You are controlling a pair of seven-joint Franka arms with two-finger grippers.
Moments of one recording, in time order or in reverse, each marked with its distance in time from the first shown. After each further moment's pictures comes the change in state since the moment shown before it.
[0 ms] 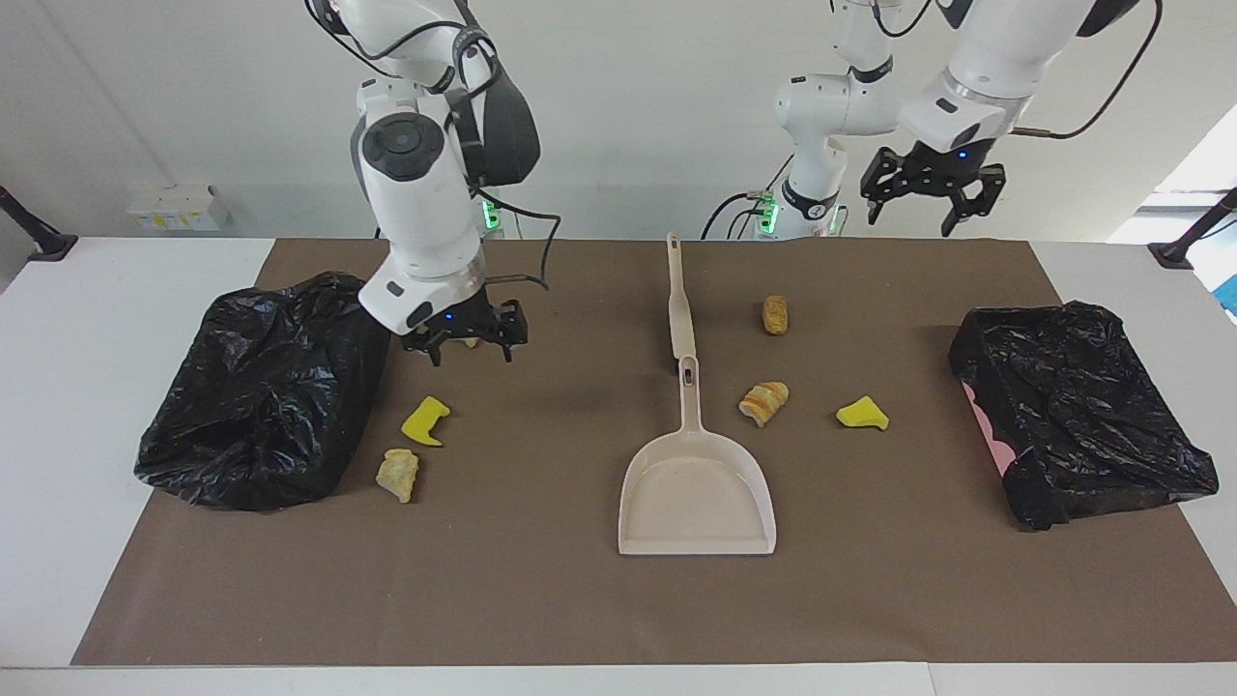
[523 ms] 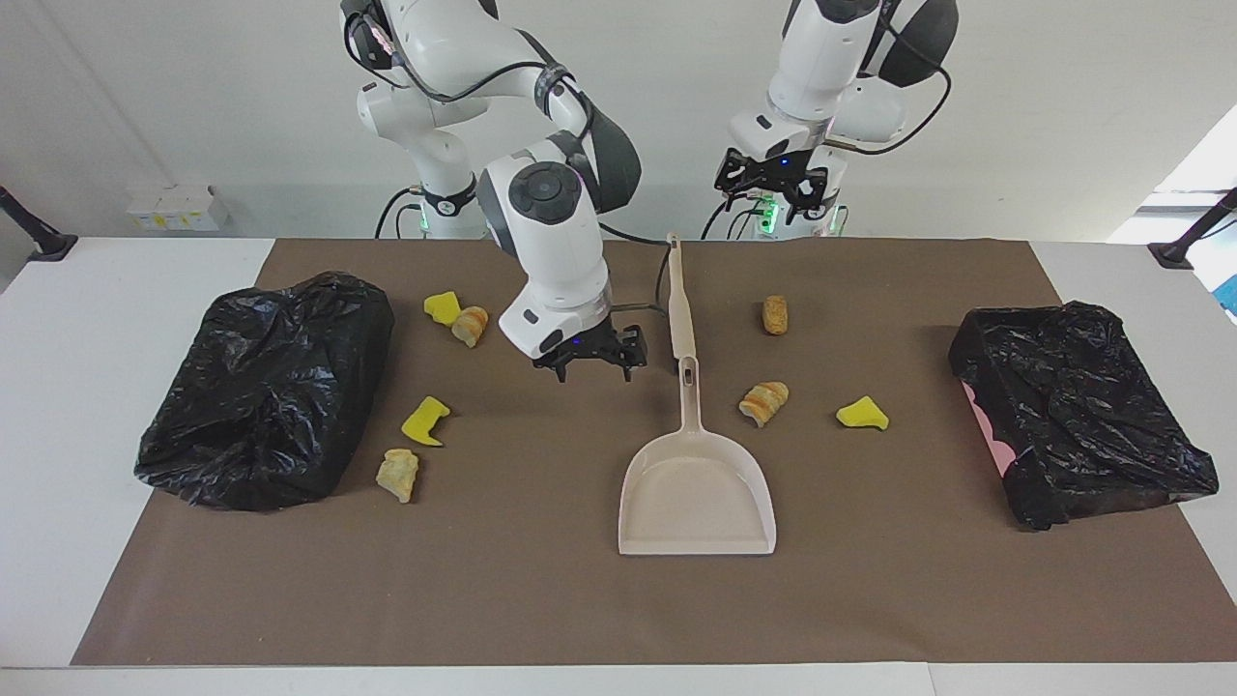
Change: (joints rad) left arm -0.314 -0.091 -0.005 -0.327 -0.113 0.233 -0.312; right arm 0.129 0.141 0.032 0.091 0.102 0.132 0.295
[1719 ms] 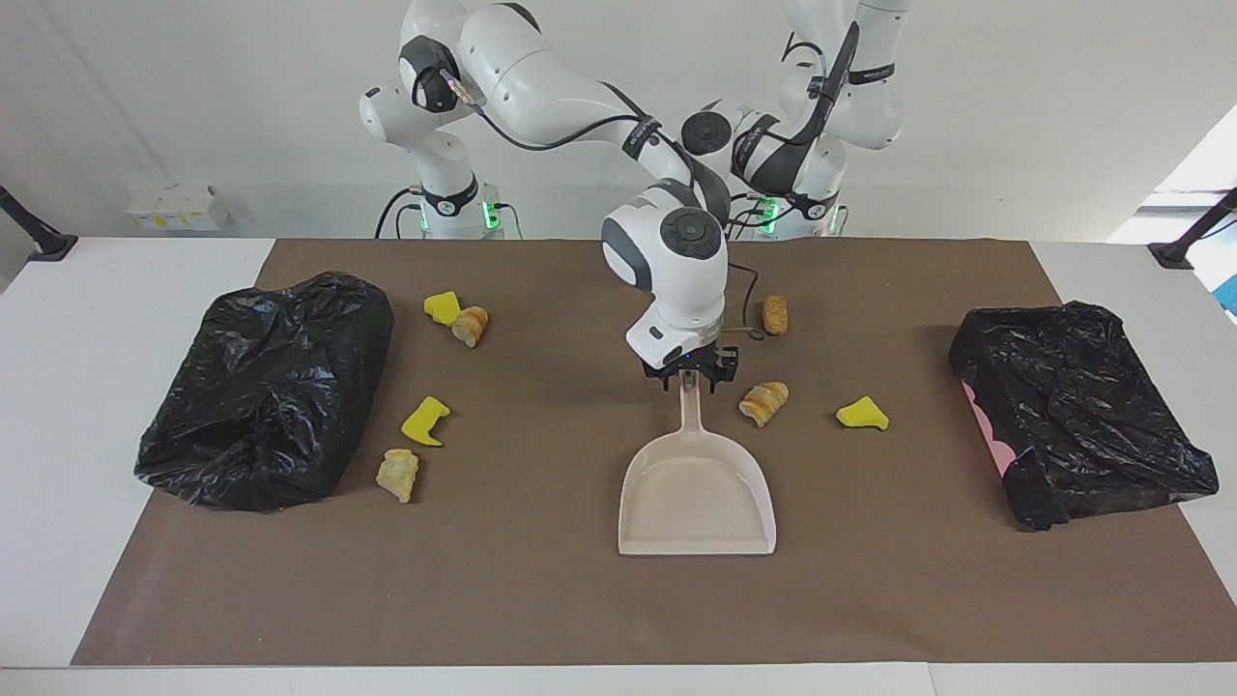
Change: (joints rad) left arm -0.261 0.172 0.002 -0.349 -0.007 0.460 -0.256; right arm 0.188 0.180 0.000 0.061 -0.065 0.102 0.203
